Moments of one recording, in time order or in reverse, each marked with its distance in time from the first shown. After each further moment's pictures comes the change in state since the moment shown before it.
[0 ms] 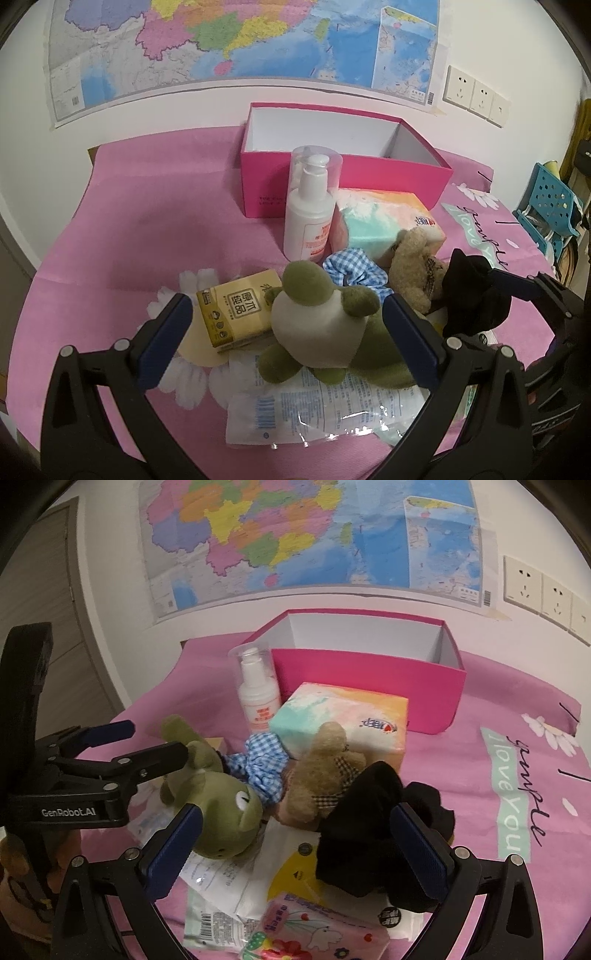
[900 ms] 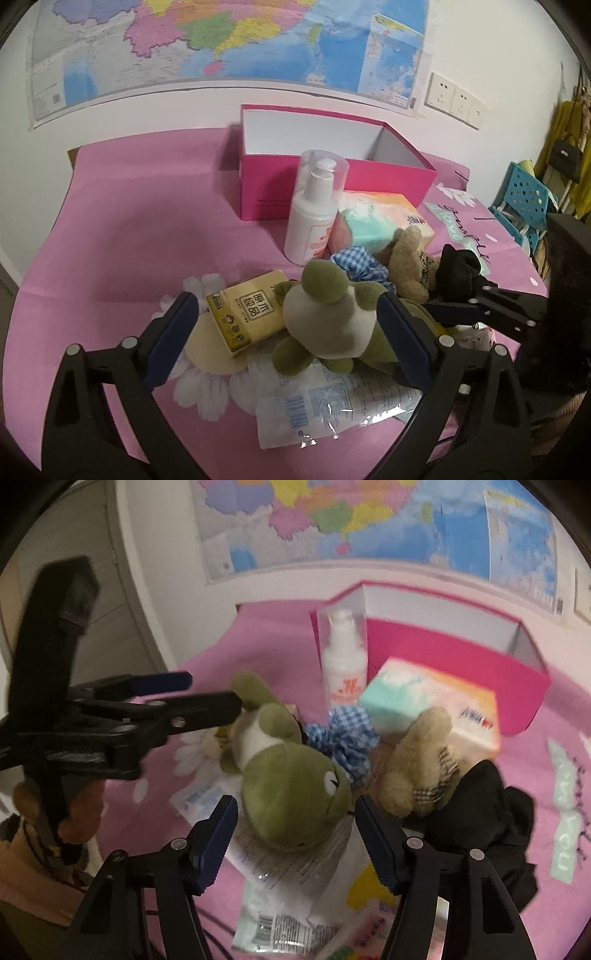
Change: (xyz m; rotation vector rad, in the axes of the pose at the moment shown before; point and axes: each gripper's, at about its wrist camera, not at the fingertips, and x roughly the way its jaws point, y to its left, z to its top) left arm 0.000 0.031 0.002 0.035 -0.005 -0.132; right arm 0.038 0.034 -0.002 -0.080 0.135 0.177
